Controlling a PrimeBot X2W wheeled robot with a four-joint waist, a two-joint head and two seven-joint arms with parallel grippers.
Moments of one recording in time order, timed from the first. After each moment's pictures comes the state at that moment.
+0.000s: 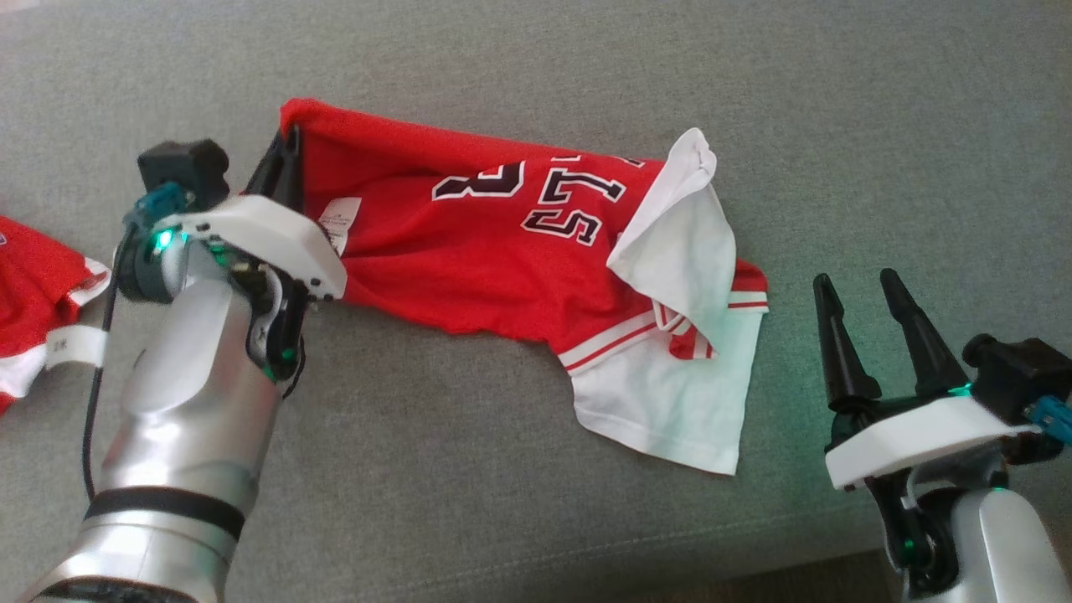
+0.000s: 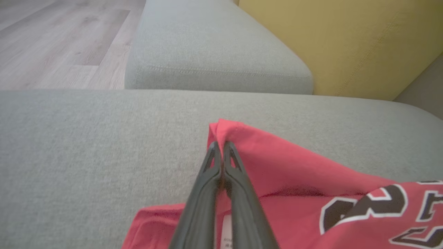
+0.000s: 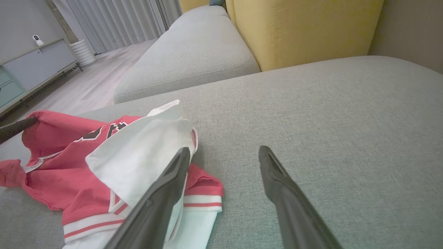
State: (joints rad) left arm -0.74 0.13 -0.34 0.83 -0.43 -0.01 -0.21; right arm -0.04 -0.04 0.02 -0.05 0.25 0.13 0.10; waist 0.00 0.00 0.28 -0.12
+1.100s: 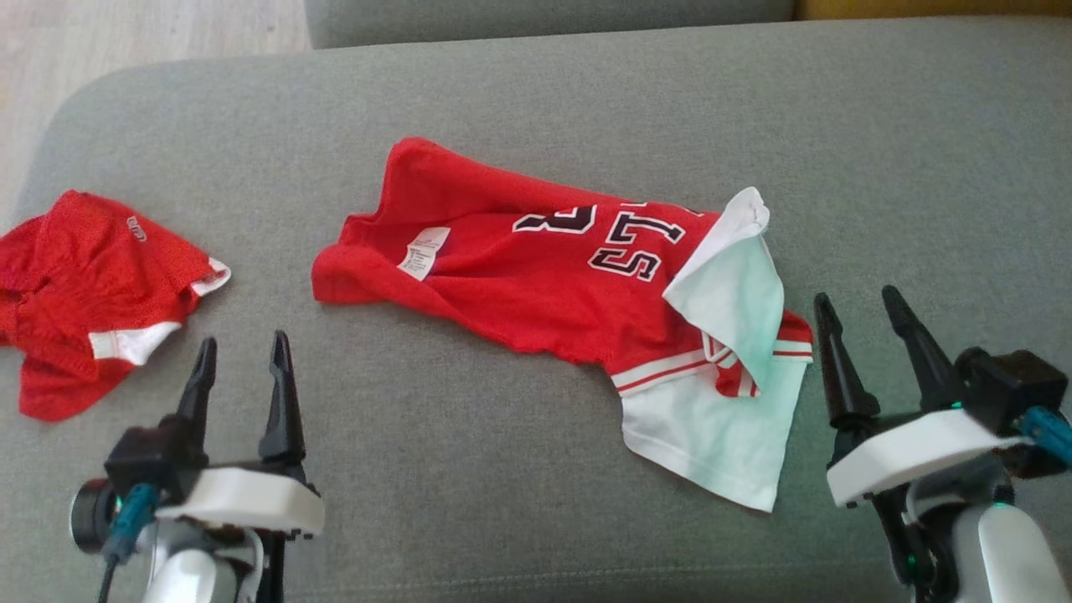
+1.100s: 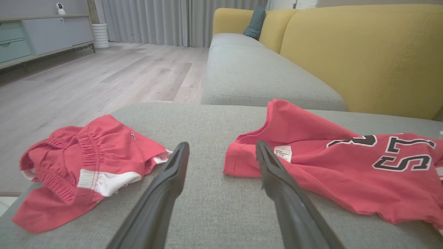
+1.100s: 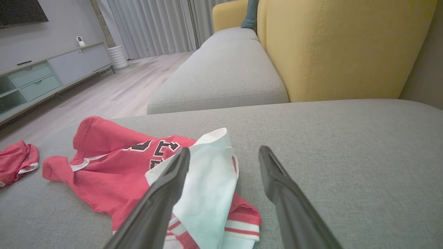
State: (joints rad) left arm -0.01 0.19 -0.20 0.09 -0.29 0.17 -0.25; right arm 0.00 -0.04 0.01 -0.07 0.18 0.13 0.13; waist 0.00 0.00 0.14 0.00
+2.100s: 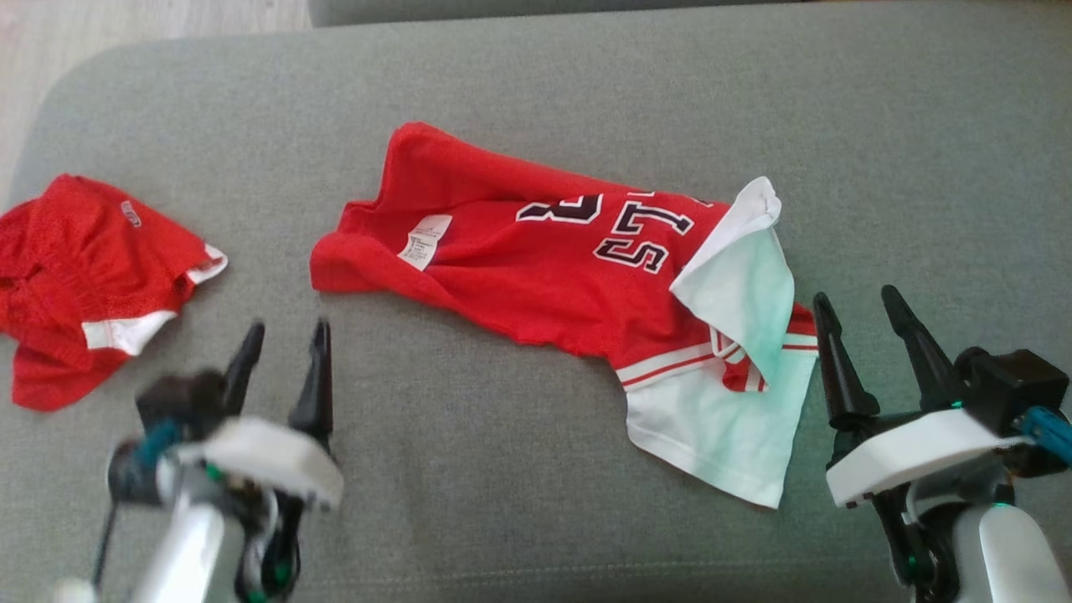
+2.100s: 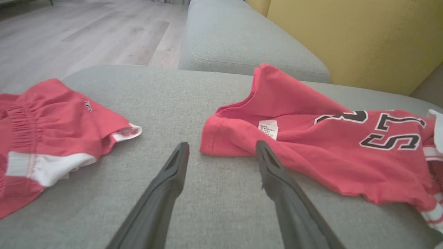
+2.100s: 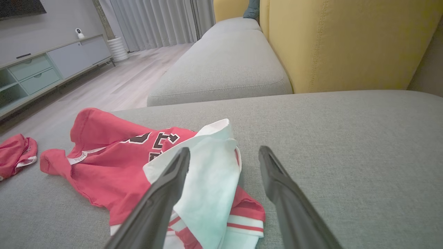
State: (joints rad) left arm -0.08 0.20 -0.25 0.16 -0.36 0.10 -0.12; right arm 0.00 -0.04 0.02 -0.08 0.19 0.13 0.13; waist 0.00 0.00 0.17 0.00
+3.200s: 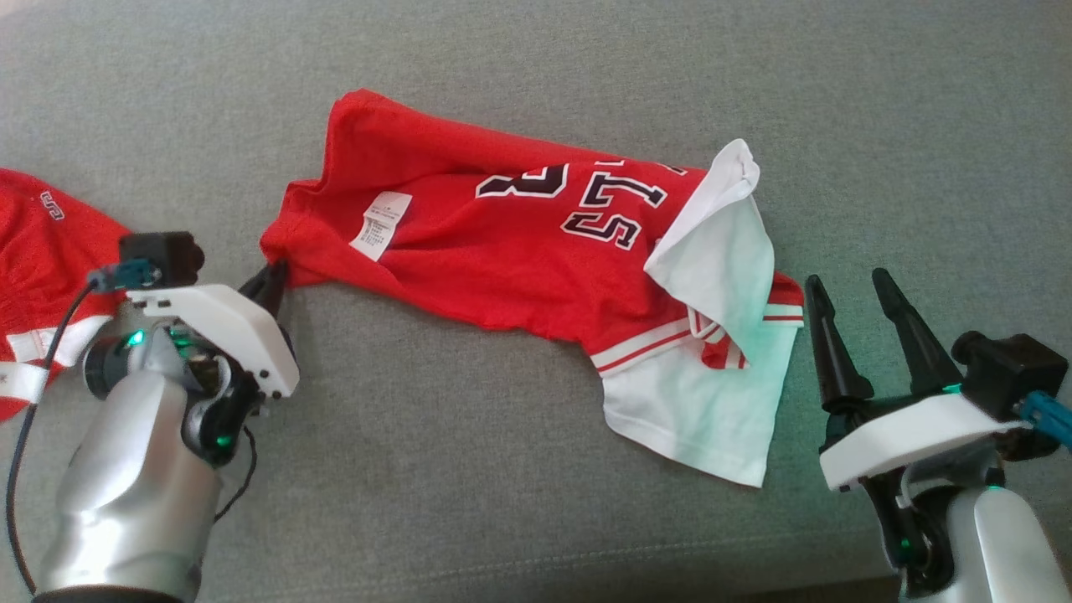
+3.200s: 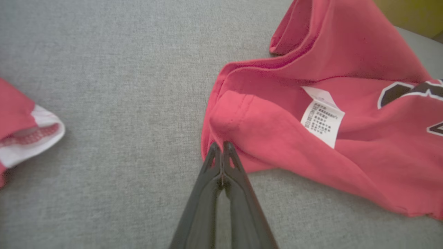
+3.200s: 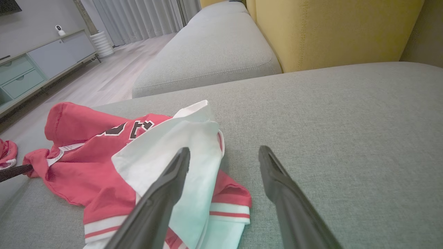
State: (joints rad) left arm -0.51 0.25 -0.28 0.66 -0.52 -0.10 0.14; right arm -0.04 -0.05 0.03 -0.06 0.23 0.13 0.12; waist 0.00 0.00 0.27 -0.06
